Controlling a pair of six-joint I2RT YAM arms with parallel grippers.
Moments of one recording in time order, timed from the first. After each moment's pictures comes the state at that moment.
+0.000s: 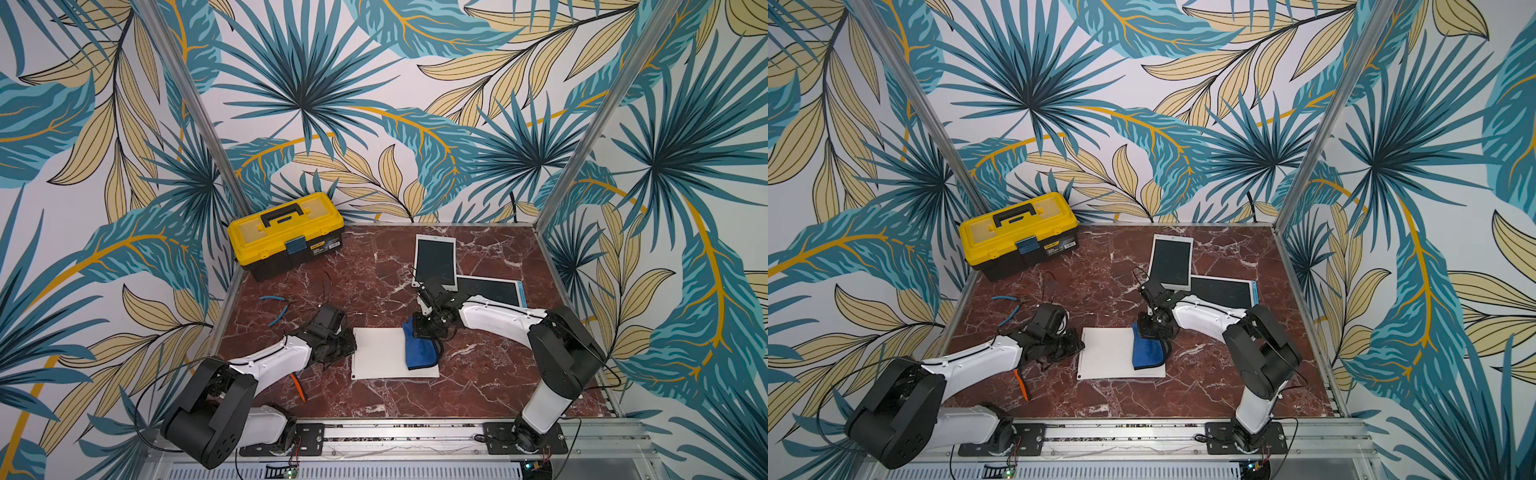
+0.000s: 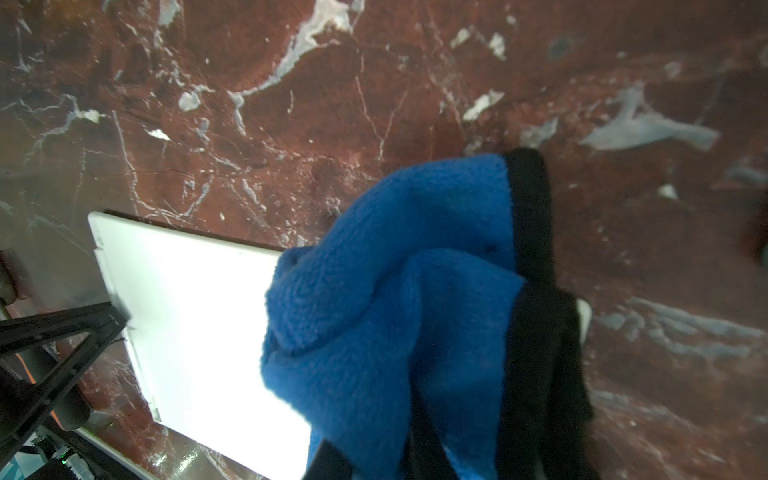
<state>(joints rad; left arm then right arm) -0.45 1.32 0.51 -0.24 0.22 -0.80 0.65 1.75 1.05 -0.52 -0.18 0.68</state>
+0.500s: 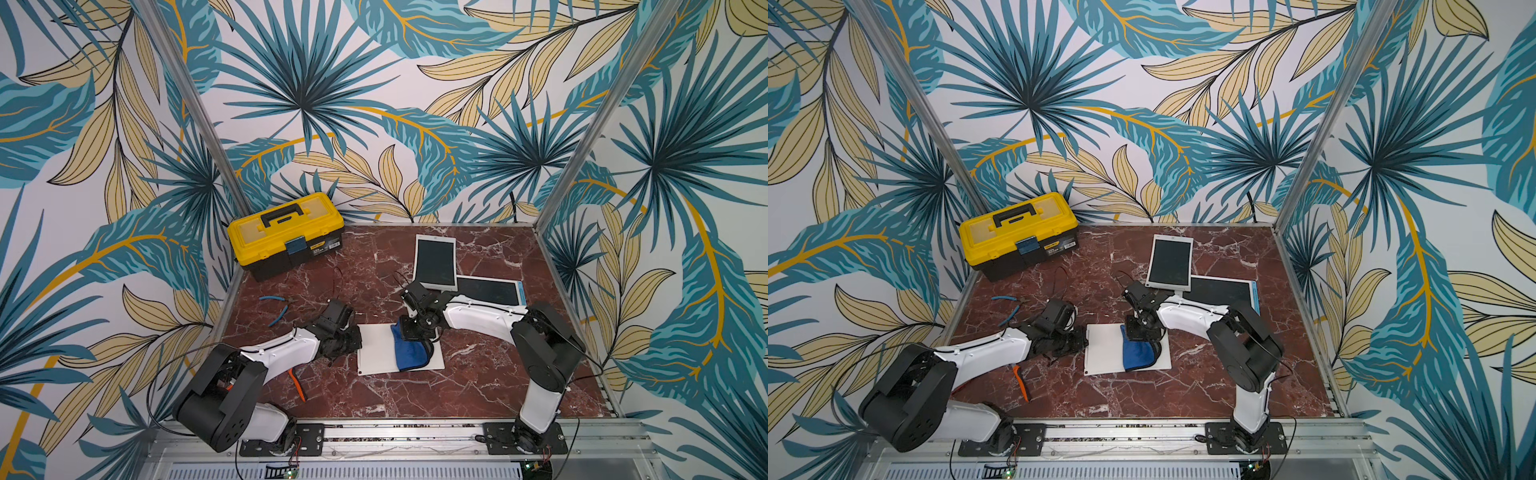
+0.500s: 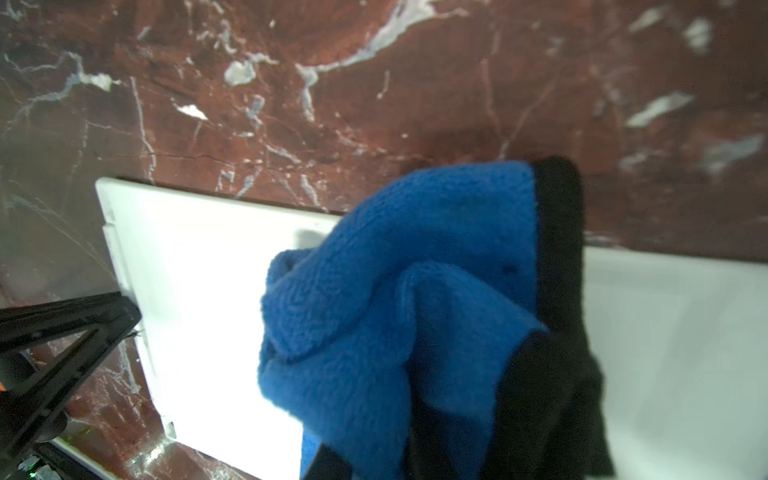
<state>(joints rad) -0.50 1.41 0.59 -0.25 0.18 -0.72 0.74 1.86 1.17 -0.53 -0.15 0.69</state>
